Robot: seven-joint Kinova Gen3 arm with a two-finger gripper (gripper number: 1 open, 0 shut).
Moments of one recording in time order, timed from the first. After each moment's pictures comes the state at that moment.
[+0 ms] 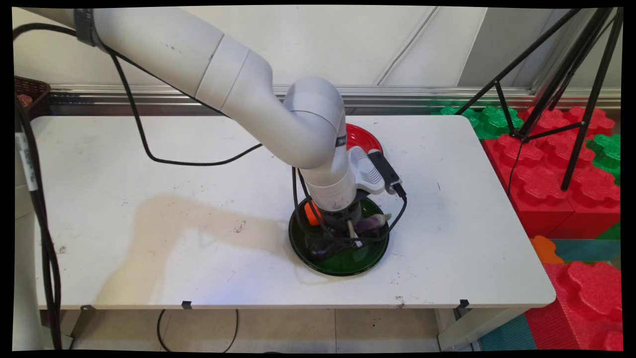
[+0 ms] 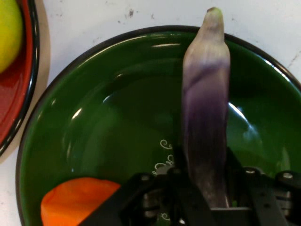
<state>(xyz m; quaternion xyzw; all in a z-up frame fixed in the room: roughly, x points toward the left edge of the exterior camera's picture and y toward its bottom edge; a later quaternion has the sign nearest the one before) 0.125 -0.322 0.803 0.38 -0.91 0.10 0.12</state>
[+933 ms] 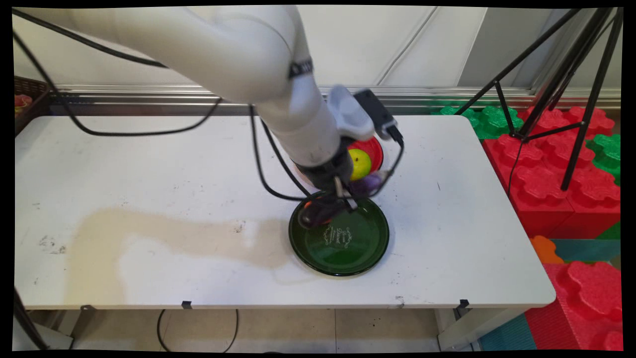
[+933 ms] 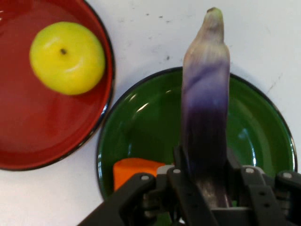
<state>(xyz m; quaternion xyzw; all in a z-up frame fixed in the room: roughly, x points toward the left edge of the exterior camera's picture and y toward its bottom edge) 0.156 -0.291 0.916 0.39 -0.89 0.15 0.16</state>
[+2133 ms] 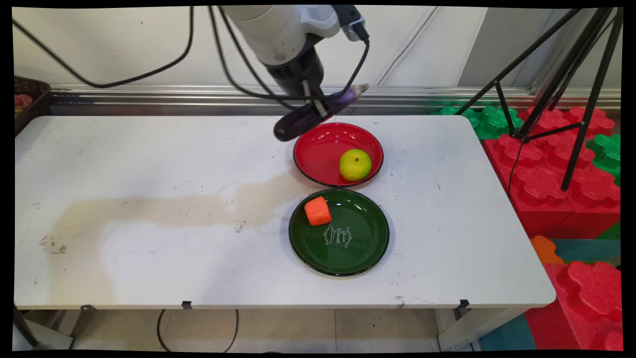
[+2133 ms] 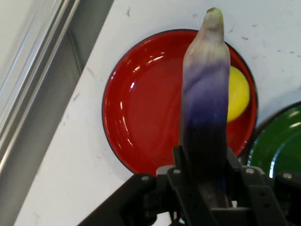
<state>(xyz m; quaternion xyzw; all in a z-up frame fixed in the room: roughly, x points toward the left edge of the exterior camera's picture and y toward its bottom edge) 0.228 -0.354 1.002 0.37 -0.88 0.24 0.15</state>
